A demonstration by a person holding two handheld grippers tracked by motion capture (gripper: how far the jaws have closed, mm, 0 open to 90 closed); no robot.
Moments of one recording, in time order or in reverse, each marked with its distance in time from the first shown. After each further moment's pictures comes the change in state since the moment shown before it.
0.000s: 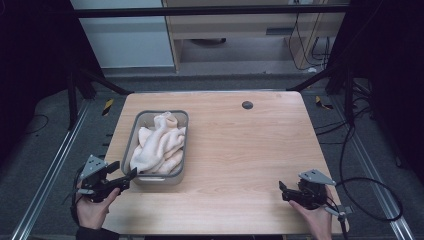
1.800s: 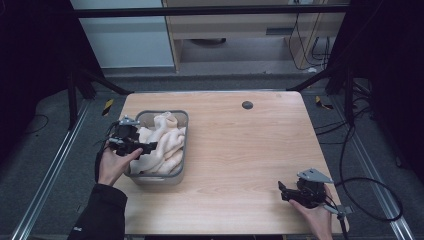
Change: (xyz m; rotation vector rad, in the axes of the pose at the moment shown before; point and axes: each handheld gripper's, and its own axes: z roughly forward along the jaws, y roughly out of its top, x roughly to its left) left arm 0.007 0.086 0.094 0.279 -0.059 0.099; right arm -0.002 0.000 0.007 0.019 0.008 -0.022
